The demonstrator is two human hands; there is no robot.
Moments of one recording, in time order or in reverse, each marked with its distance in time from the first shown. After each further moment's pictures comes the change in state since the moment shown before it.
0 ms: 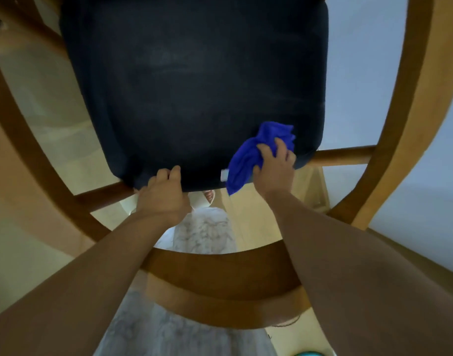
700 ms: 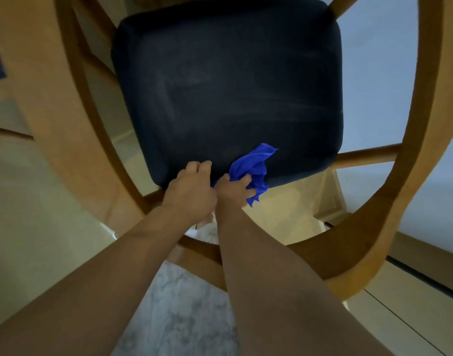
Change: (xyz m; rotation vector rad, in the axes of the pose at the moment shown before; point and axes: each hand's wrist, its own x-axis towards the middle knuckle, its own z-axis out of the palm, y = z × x) left_hand -0.024 -0.019 -0.048 -0.093 0.037 0.178; right_hand -0.050 -0.166 0.034 0.903 -0.131 0.868
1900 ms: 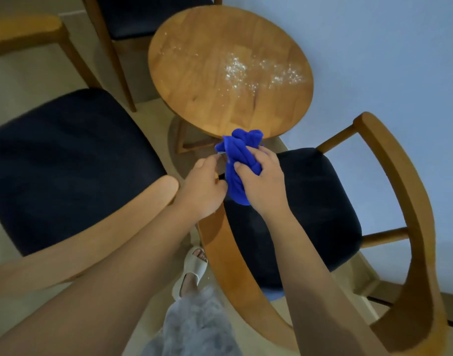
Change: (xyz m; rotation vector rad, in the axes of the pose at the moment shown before) left_hand -0.004 -0.084 -0.315 -0.299 0.344 0.450; right_hand -0.248 -0.255 -0.006 0.184 0.007 -1.059
